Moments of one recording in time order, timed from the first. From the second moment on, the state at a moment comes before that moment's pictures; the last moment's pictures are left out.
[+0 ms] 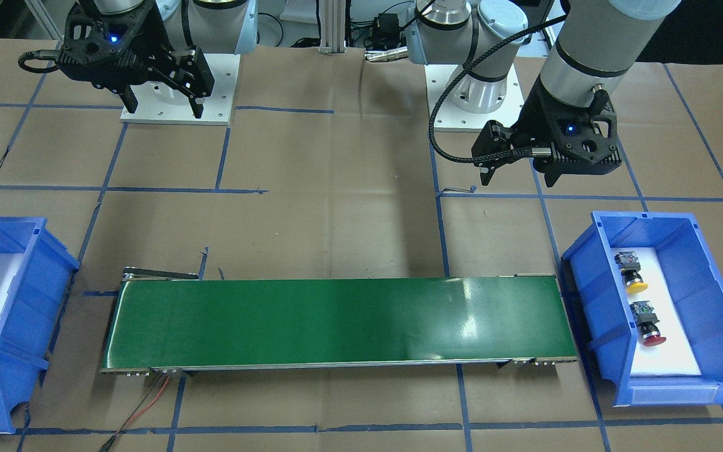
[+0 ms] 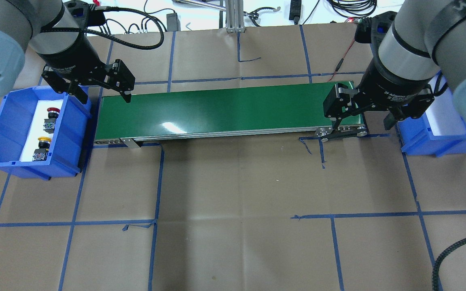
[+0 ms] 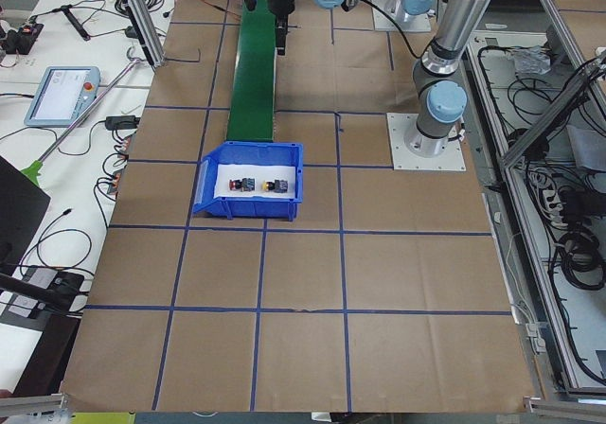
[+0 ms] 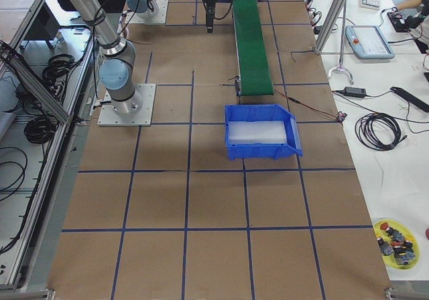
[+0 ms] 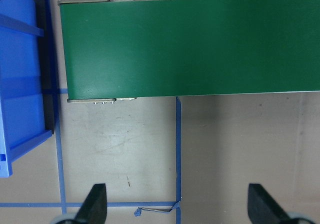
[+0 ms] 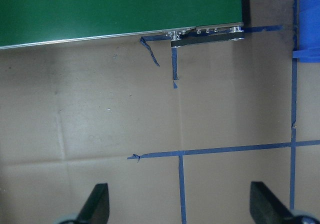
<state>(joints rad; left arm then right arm) -1.53 -1.59 -1.59 -1.52 1.57 0.05 1.61 -1.75 1.71 -1.54 -1.57 0.11</state>
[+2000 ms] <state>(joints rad) -0.94 -1.69 -1.64 -1.40 1.57 0.62 1.61 -1.75 1.71 -1.54 -1.56 0.11</state>
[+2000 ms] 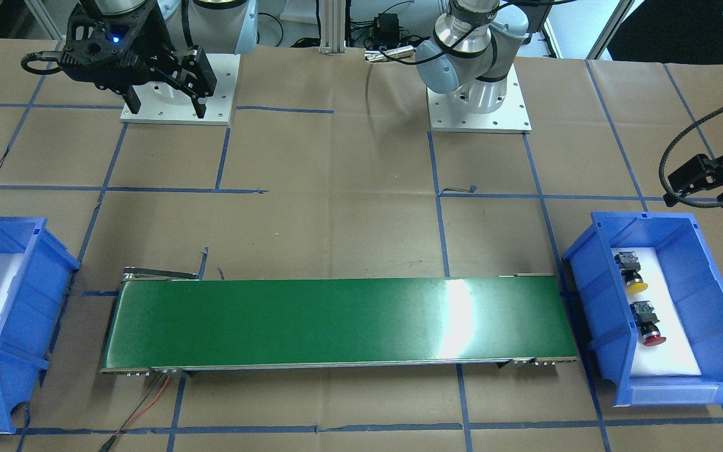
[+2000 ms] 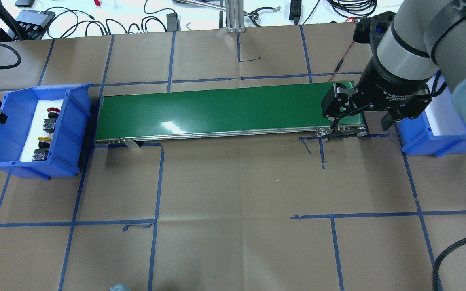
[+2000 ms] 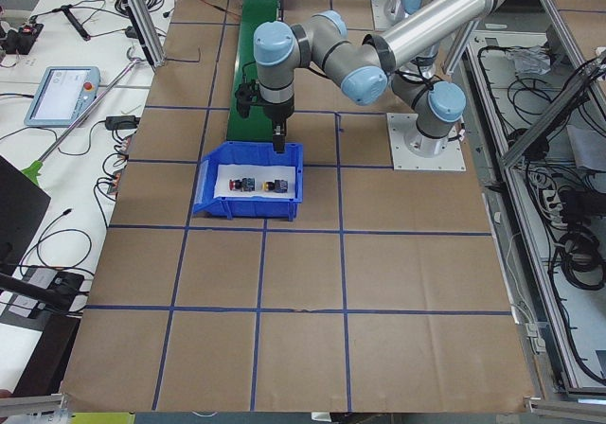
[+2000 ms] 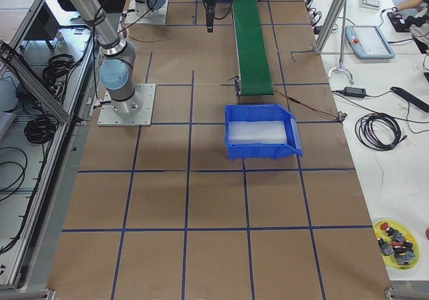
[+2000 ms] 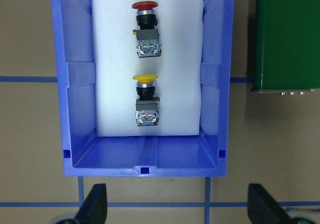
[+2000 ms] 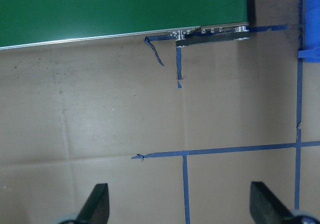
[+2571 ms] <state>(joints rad) -0.93 -1.77 -1.80 -1.11 1.56 0.63 1.61 -1.75 1.71 -1.54 -1.56 0.11</state>
